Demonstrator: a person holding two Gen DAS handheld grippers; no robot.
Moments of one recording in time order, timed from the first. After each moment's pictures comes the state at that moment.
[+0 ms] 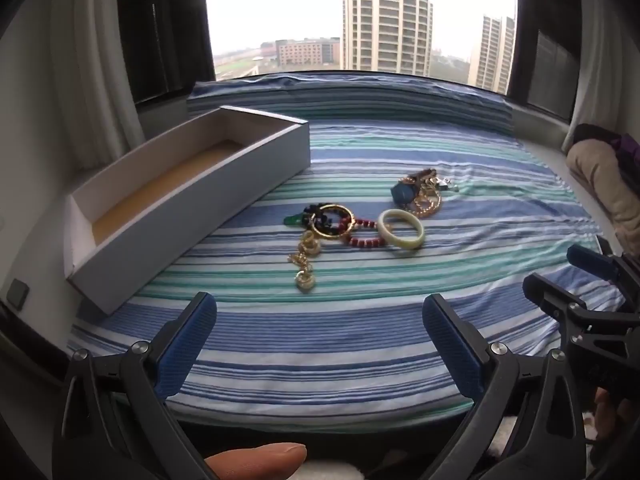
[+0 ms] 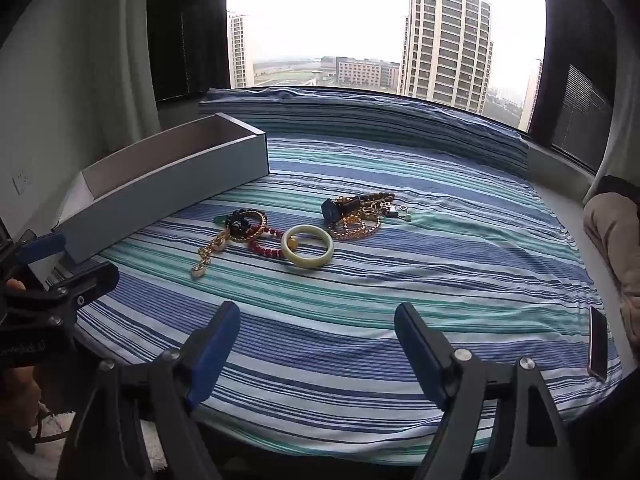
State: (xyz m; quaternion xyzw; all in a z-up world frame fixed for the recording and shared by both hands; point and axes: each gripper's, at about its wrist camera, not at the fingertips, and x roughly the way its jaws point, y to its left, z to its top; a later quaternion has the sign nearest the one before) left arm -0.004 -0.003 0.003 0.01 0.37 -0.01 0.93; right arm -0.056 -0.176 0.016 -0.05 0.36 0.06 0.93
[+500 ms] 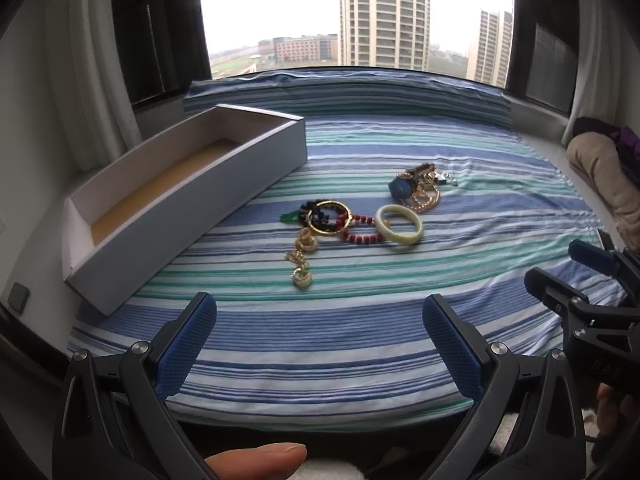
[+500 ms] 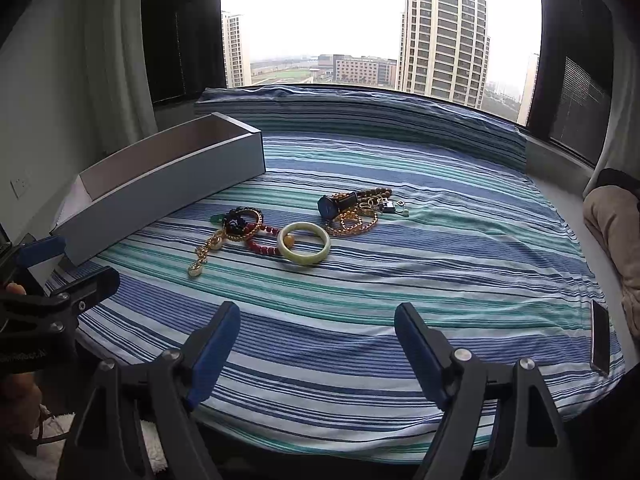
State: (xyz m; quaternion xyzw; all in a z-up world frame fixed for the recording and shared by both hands) left arm -0.006 -0.006 0.001 0.02 0.38 -0.01 0.92; right arm -0.058 -0.179 0.014 -0.04 0.36 0.05 0.93
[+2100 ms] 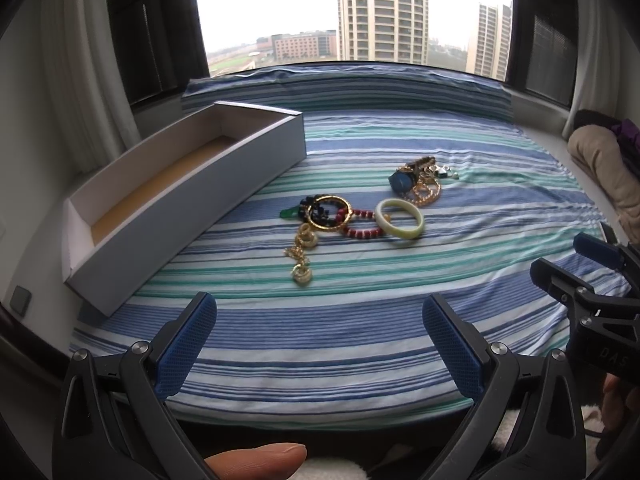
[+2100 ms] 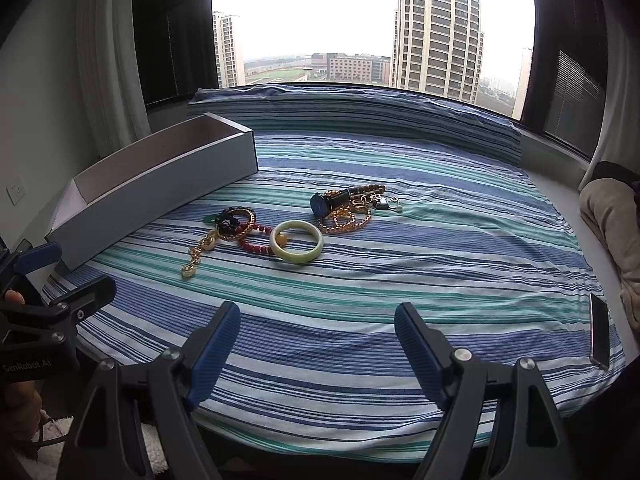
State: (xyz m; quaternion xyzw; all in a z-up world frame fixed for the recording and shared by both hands) left arm -0.005 -0.009 -0.002 0.03 0.39 -0.01 0.92; right arm -0.054 -0.187 0.010 -0.03 0.36 0.05 0.93
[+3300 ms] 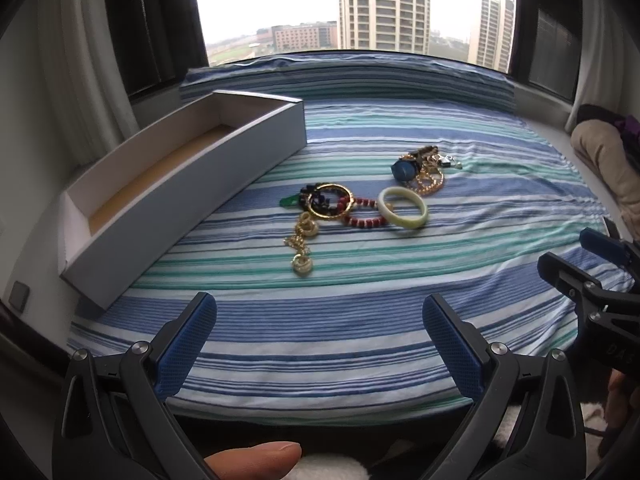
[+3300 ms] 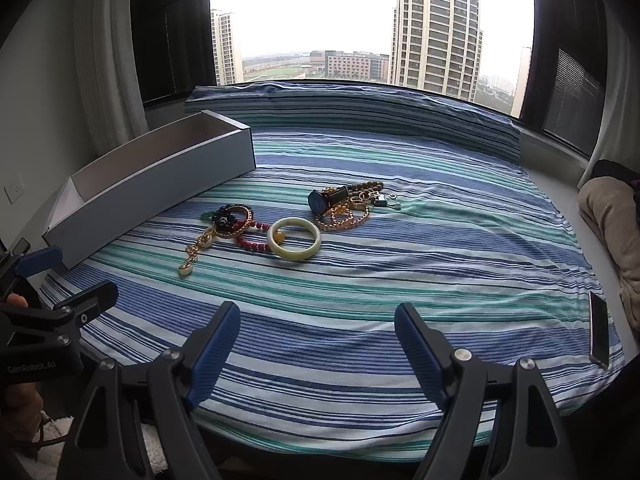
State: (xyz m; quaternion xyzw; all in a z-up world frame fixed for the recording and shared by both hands) left arm -0.003 -0.009 -0.008 0.03 0.40 -0.01 0.91; right arm -0.051 -0.187 0.006 -0.03 0.37 0.04 0.93
